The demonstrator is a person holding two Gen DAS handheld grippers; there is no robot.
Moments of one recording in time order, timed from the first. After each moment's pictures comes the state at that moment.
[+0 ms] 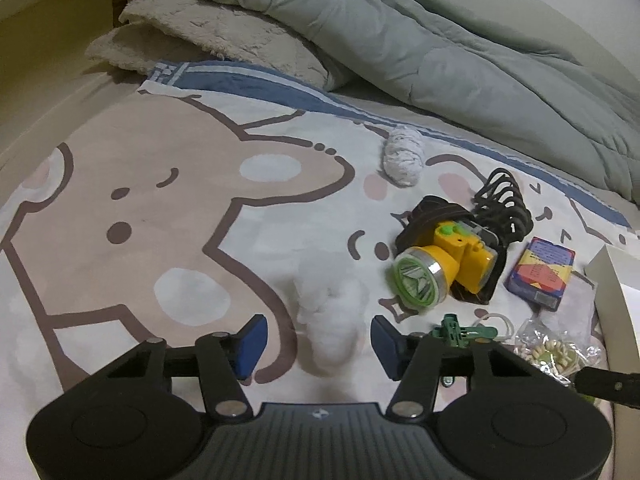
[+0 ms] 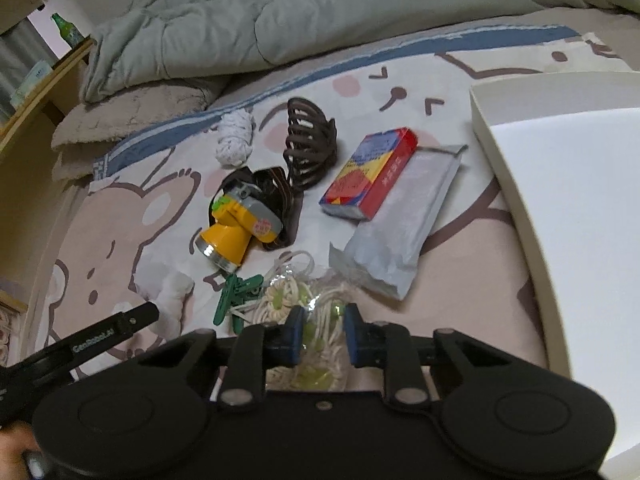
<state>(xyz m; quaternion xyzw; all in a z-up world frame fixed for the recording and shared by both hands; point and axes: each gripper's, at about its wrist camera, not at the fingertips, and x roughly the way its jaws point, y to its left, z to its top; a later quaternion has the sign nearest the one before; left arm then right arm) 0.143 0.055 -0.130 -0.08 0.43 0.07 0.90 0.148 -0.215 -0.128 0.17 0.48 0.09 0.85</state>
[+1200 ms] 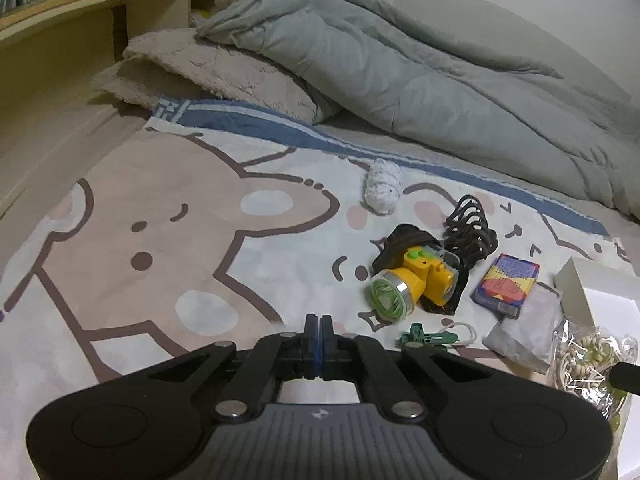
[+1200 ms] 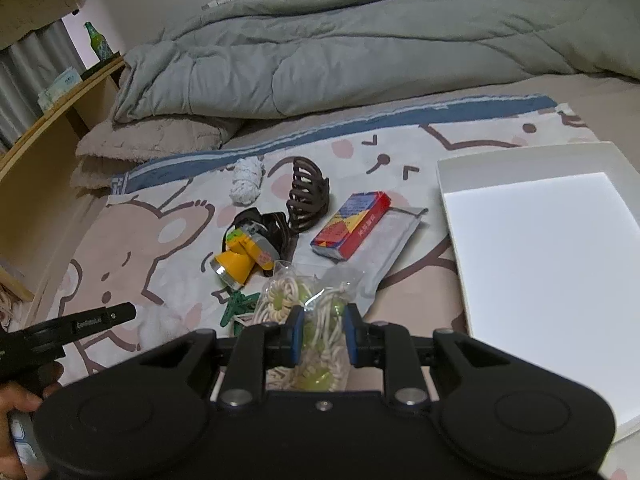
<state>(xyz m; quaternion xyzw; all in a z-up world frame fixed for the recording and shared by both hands) 0.114 0.045 -0.077 -0.07 0.40 0.06 0.91 0.103 -0.240 -0.070 0.13 0.42 0.09 0.89</state>
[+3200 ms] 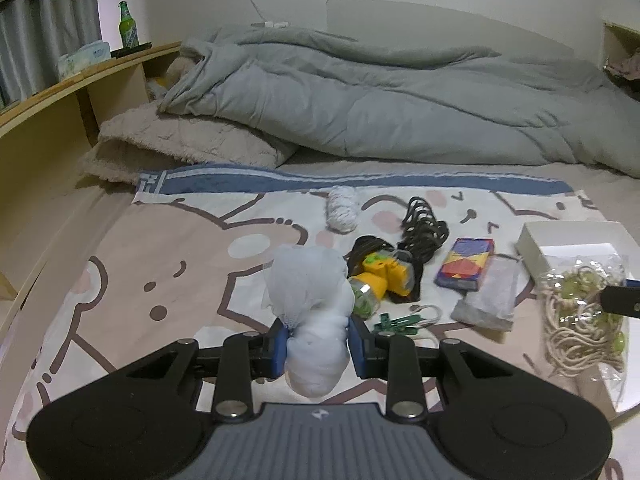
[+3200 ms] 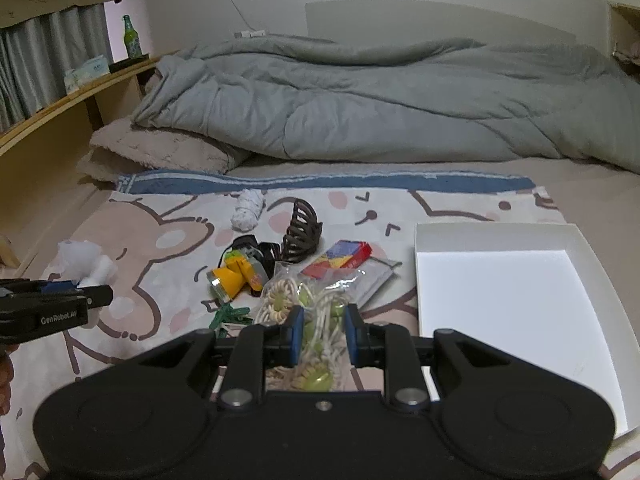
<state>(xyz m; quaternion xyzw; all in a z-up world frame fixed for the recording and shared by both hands) 0.068 0.002 -0.035 0.04 0.37 0.02 0.93 0.059 -0.237 -0.034 0.03 0.35 0.09 0.93</state>
